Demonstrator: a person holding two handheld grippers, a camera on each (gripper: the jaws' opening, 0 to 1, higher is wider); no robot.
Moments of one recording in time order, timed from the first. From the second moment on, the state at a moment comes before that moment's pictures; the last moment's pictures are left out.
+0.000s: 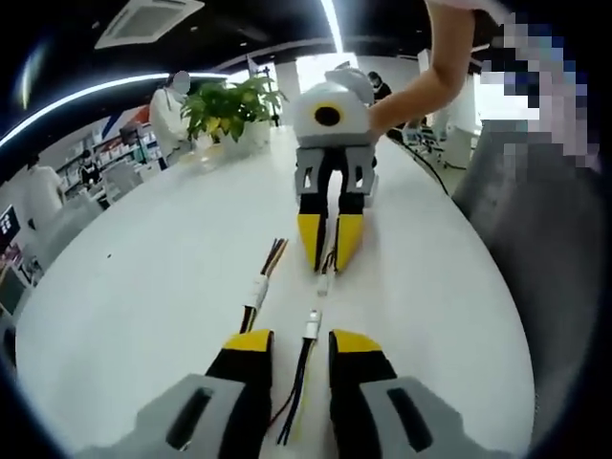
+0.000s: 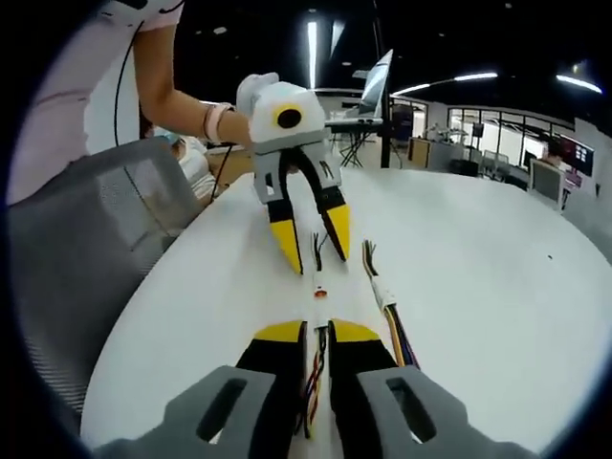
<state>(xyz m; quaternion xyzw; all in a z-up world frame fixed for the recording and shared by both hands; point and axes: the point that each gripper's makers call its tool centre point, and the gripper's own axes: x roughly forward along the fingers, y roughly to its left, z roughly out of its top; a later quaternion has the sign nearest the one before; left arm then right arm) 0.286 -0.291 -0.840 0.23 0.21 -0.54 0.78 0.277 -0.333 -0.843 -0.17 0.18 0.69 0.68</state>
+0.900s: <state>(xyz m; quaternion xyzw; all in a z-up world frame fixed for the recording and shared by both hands) 0.284 -0.295 -0.845 0.16 0.23 -0.53 0.80 0.279 -0.333 -0.848 -0.17 0.18 0.68 0.69</state>
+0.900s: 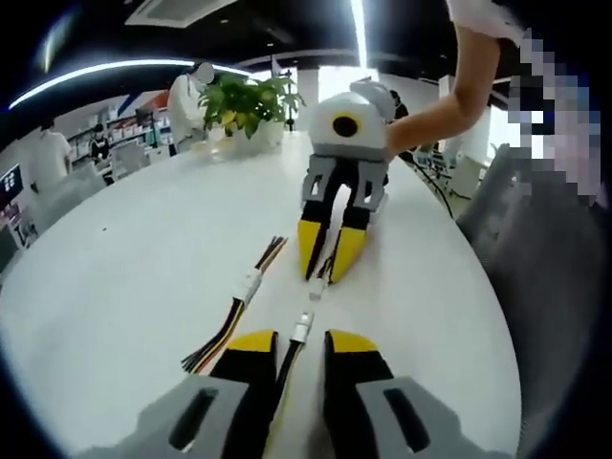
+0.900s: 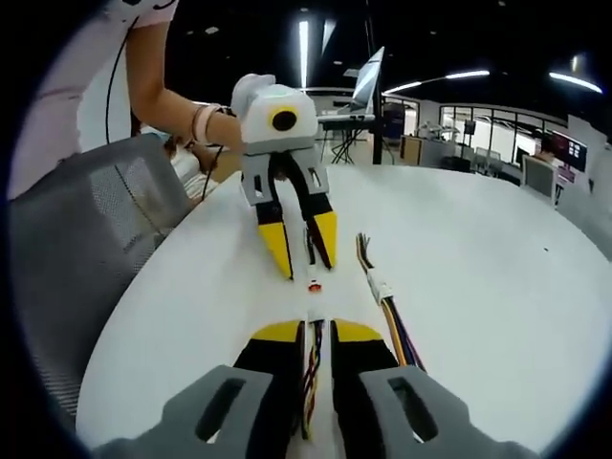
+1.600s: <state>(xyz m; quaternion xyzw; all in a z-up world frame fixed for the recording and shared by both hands) 0.286 -0.293 -0.844 0.16 0.23 -0.52 0.81 0.280 -0.327 -0.847 -0.19 0.18 0.68 0.69</state>
